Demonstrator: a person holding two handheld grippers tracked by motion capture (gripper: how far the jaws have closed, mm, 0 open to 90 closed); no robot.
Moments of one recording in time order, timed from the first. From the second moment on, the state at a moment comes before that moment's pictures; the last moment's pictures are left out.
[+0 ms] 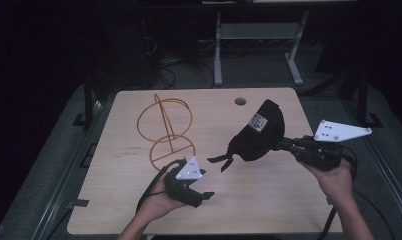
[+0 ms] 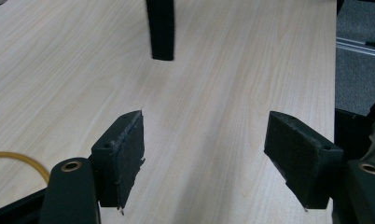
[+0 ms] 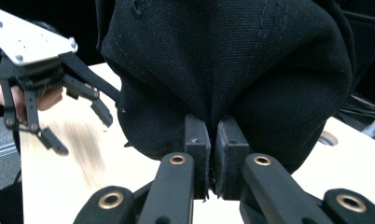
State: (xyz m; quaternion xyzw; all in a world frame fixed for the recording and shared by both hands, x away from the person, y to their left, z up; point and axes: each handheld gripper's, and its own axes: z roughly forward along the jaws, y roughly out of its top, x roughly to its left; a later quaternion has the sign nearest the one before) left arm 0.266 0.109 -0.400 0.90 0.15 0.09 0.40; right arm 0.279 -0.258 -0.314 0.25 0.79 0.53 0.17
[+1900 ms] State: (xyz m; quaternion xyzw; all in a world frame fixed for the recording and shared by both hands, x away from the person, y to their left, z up) left arm 0.270 0.111 -0.407 0.90 0.14 0.09 0.41; right arm 0.367 -0.093 -0.236 0.12 0.84 0.52 0.12
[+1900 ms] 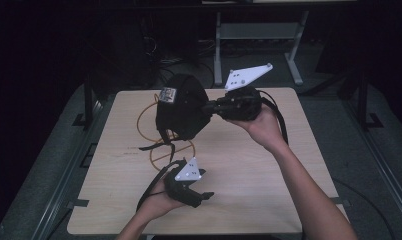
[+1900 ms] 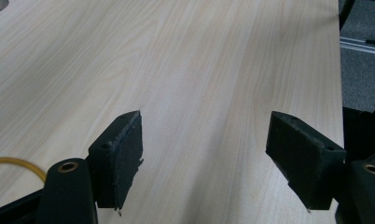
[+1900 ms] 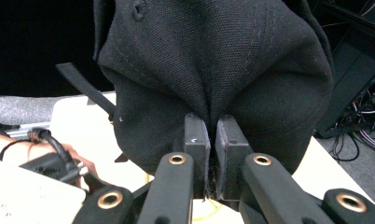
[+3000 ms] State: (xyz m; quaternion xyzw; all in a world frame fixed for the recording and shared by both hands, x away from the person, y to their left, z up) left arm 0.267 0.103 -0.407 0.90 0.12 0.09 0.41; right arm 0.420 0.007 -0.233 0.14 0.82 0.55 0.07
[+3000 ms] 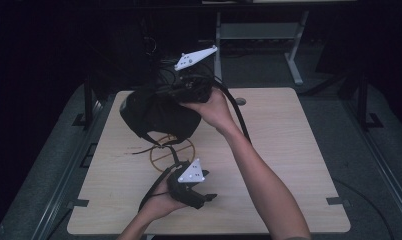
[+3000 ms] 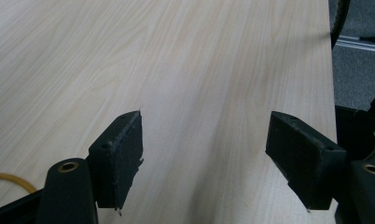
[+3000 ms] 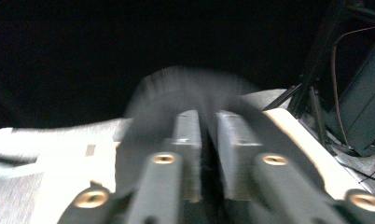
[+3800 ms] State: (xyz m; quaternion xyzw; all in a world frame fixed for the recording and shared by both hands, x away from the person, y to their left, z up) left arm 0.269 0.109 -0.406 0.89 0.14 0.09 0.42; right arm 0.407 -0.042 -0.248 0.18 0.82 0.54 0.06
